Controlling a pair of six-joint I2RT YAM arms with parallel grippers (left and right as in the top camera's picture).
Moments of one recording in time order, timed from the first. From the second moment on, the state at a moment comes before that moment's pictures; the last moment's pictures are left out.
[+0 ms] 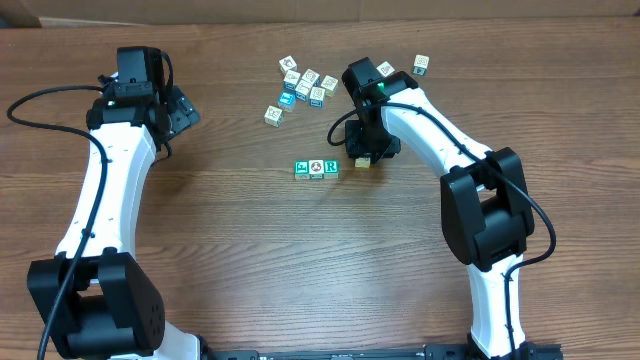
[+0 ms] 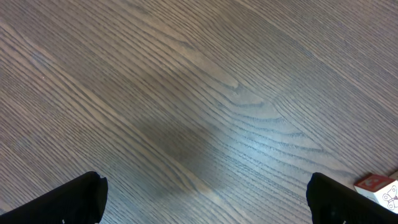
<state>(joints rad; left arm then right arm) 0.07 1.72 1.43 -0.81 -0.26 -0.57 0.43 2.23 1.79 -1.03 -0.02 0.41</state>
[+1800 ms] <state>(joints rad) 0.07 1.72 1.43 -0.81 -0.26 -0.57 0.43 2.22 1.79 -1.07 -0.15 0.41</state>
